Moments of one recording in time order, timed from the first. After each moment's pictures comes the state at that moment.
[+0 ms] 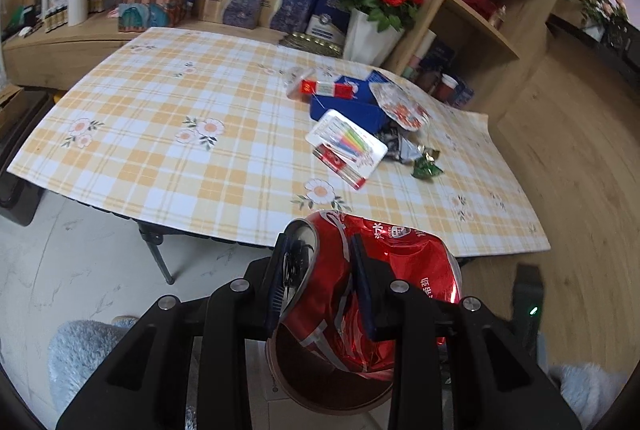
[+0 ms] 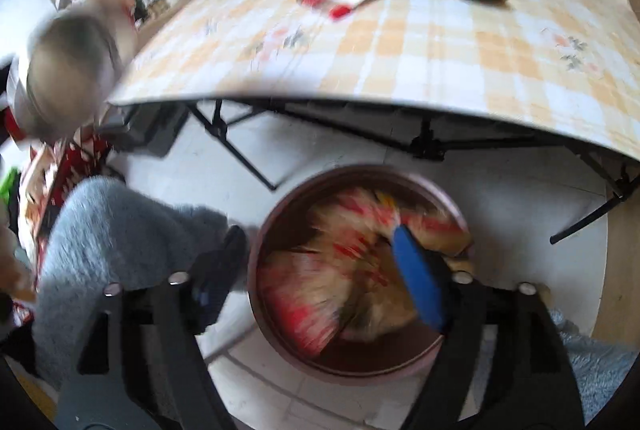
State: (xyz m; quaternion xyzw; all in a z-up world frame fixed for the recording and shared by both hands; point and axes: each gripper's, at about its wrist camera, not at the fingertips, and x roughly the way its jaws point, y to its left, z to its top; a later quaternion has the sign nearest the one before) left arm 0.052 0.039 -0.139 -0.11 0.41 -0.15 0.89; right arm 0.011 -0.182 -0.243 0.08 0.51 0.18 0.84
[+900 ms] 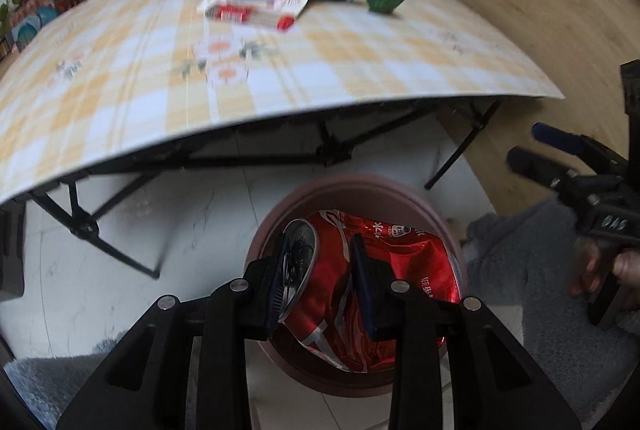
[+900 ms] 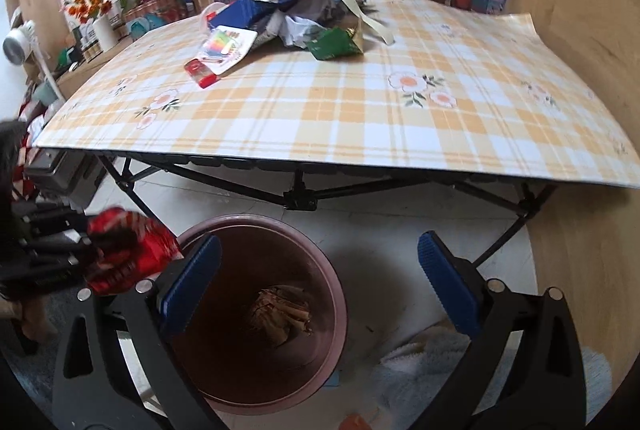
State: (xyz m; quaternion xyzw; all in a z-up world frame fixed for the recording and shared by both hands) left arm 0.062 -0.047 -0.279 0.05 0.49 -0.25 0.83; right arm 0.001 -0.258 -0.242 0.04 0.42 0.03 0.91
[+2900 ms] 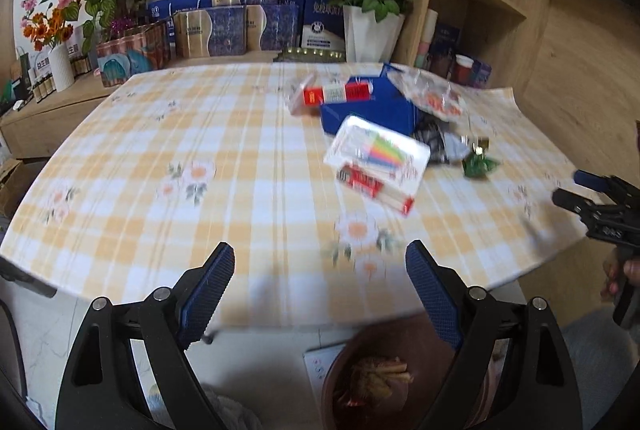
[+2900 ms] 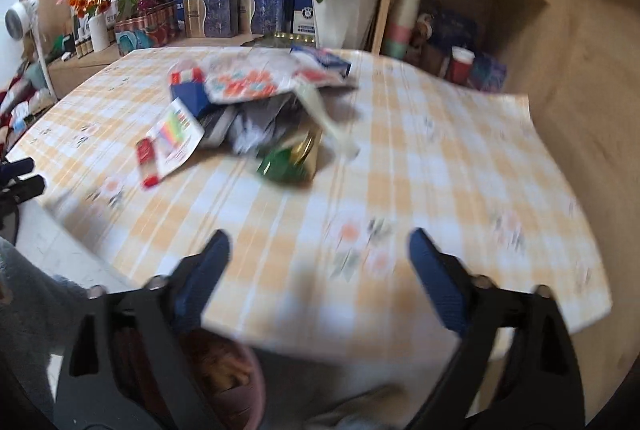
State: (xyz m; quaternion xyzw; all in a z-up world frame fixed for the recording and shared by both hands) left arm 0.125 0.009 -0.186 -0.01 0.36 -0.13 0.93; right arm 0.108 -0.297 -0.170 -0.07 0.37 0.02 0.93
